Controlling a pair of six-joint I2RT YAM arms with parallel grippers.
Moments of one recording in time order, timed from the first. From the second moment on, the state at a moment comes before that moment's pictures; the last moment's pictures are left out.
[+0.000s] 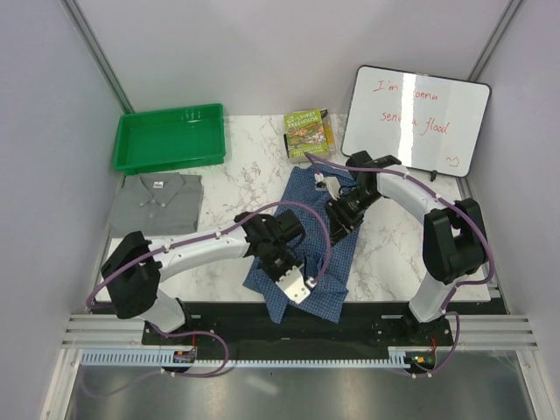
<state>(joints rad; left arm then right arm) -1.04 1.54 1.07 -0.88 0.39 1.42 0.36 1.75 1.30 -1.08 -0.70 -0.45</state>
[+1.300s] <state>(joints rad) -1.09 1.48 0.94 -0.48 0.25 1.02 0.24 1.43 1.12 -1.10 -0.73 -0.49</state>
